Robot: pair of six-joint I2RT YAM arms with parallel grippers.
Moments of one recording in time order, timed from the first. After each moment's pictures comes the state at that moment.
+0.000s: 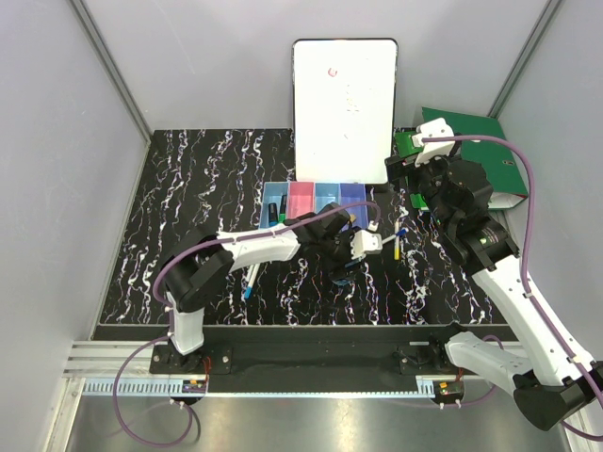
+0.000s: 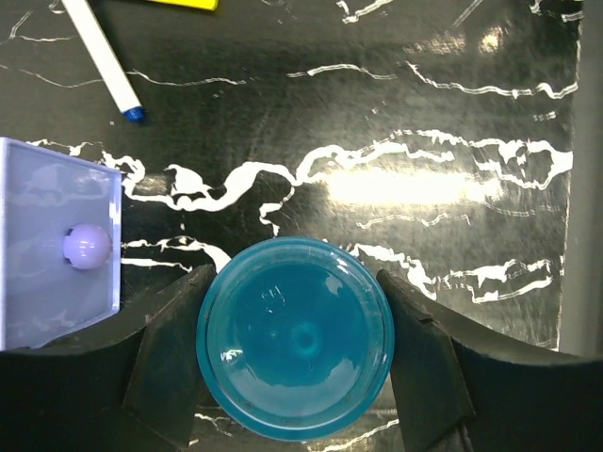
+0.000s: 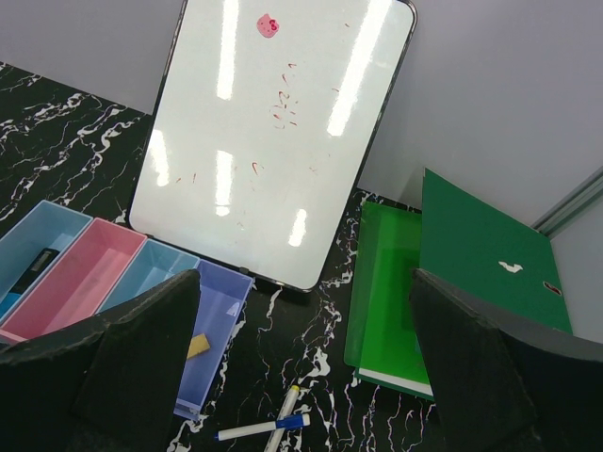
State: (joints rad) left arm -0.93 1.88 1.25 -0.22 0.45 0.44; right arm 0.46 0.99 1.17 -0.22 0.22 -0.21
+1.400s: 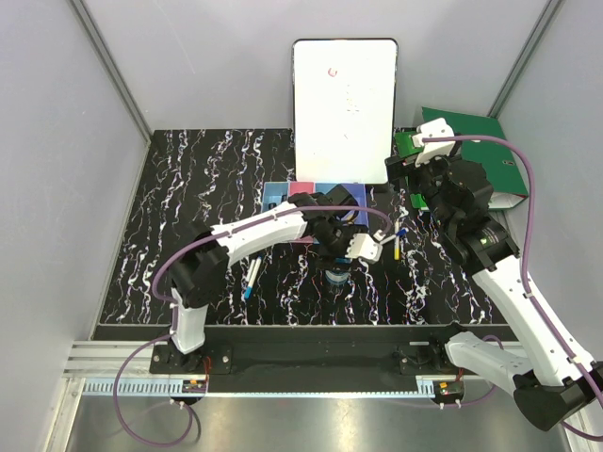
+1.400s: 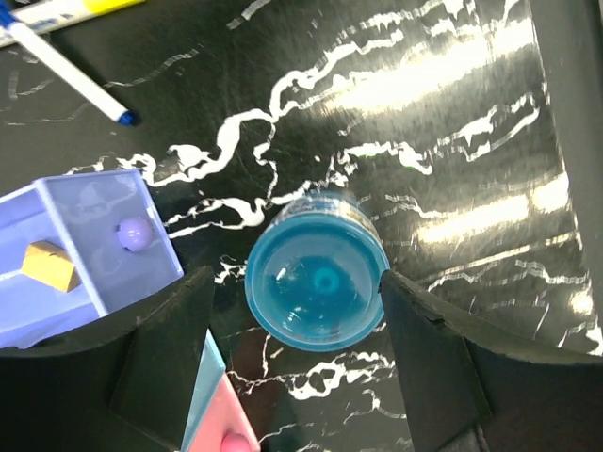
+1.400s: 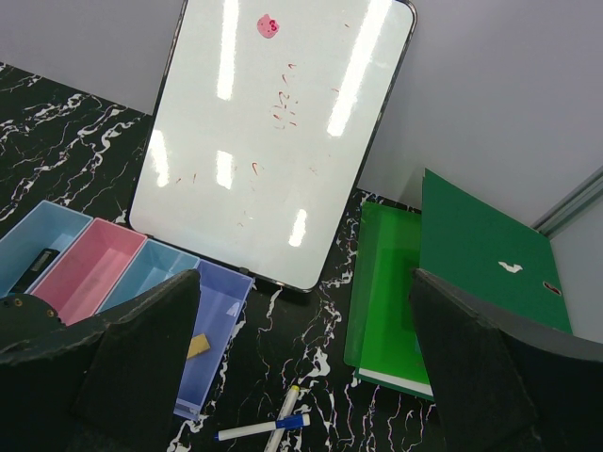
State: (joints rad) left arm -0.91 1.92 1.55 -0.76 0.48 0.94; right arm 0.46 0.99 1.17 -0.22 0.22 -0.21
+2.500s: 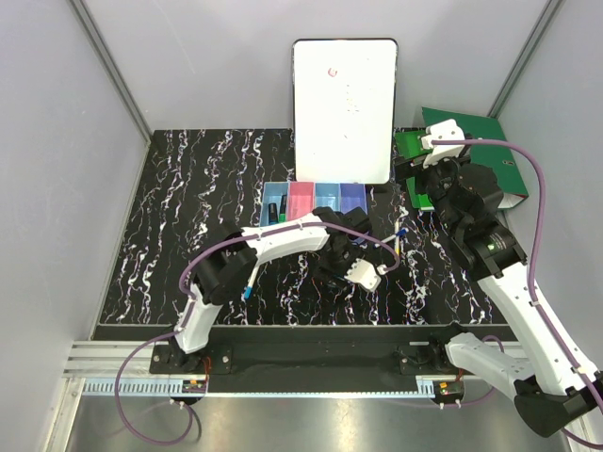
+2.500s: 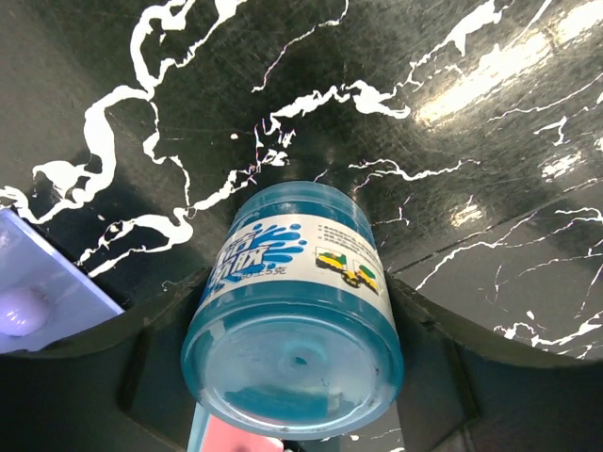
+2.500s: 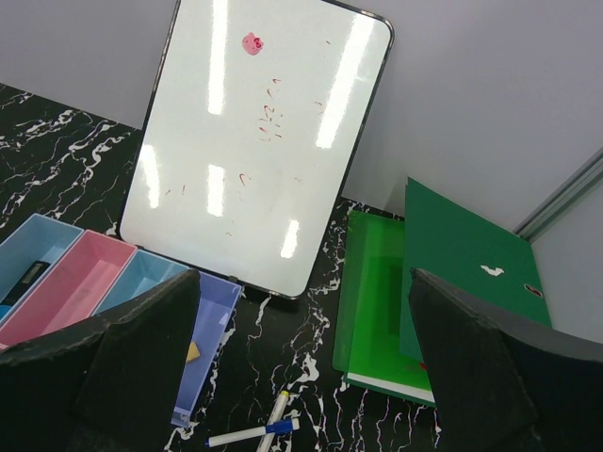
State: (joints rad) left arm -1.00 2.09 1.63 -0.93 0.28 1.16; right arm 0.44 0.95 1.17 -0.22 0.22 -0.22
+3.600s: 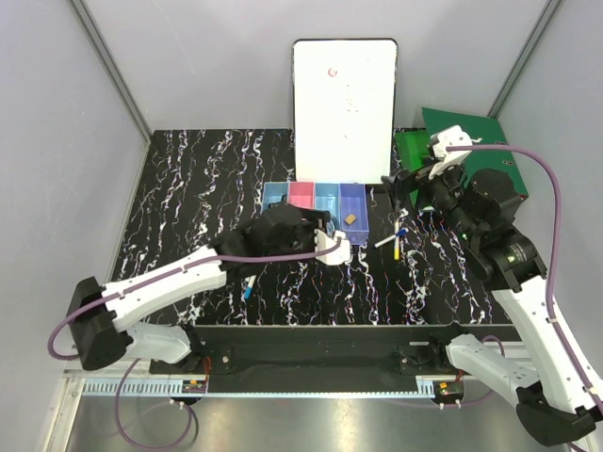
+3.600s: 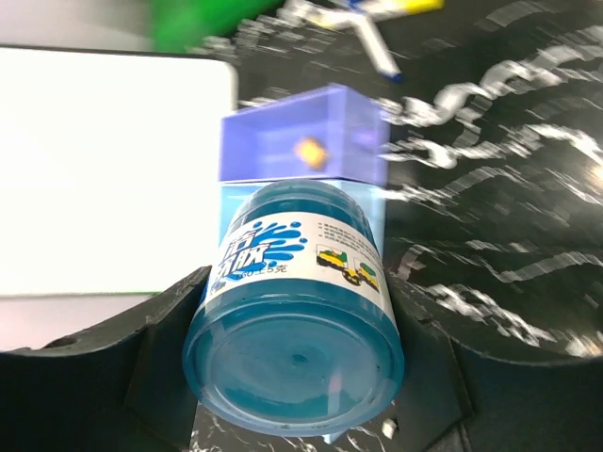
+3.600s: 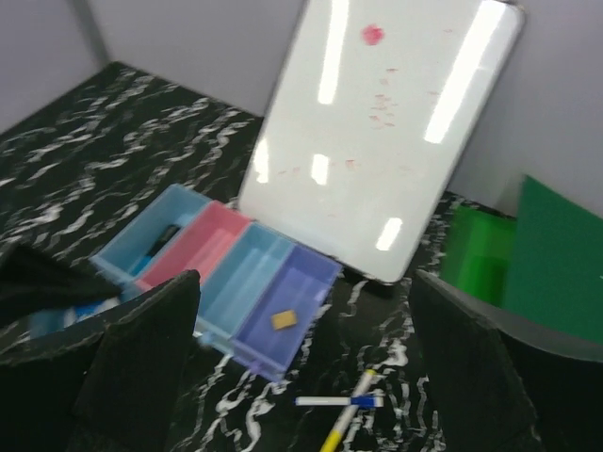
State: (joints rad) left arm -0.99 1.30 1.08 -0.31 0.04 0.86; right arm 0.43 0.89 1.23 -0.39 0.02 -0.10
